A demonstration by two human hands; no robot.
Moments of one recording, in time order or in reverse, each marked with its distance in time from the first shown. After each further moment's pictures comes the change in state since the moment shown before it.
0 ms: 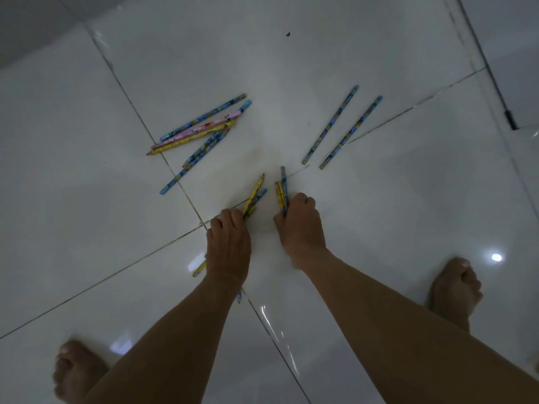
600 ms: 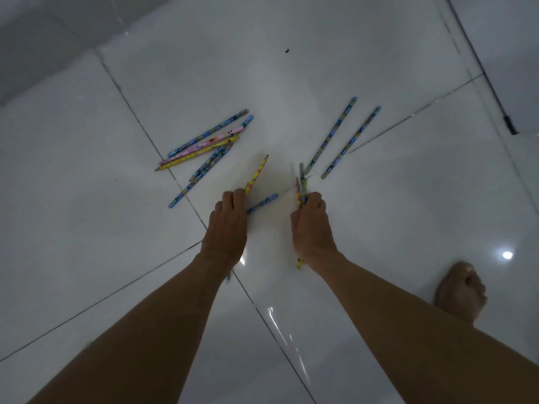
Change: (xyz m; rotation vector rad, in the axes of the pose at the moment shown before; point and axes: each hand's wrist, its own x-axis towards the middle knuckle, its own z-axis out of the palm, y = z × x) left_hand 0.041 -0.019 -0.034 -0.351 0.066 0.115; right_hand 0.008 0.002 -0.016 0.192 0.068 -0.036
